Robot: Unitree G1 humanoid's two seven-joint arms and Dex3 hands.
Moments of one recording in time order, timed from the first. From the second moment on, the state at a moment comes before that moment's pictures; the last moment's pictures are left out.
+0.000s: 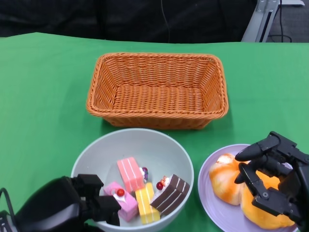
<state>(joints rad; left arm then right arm) -0.09 0.69 -0.39 0.28 0.79 -0.92 0.44 0.25 0.00 0.03 -0.26 0.07 -0.23 0.14</state>
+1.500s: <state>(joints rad) -0.50 0.33 -0.23 0.50 0.51 -0.92 0.14 0.26 0.00 0.10 -0.20 0.07 -0.25 0.18</state>
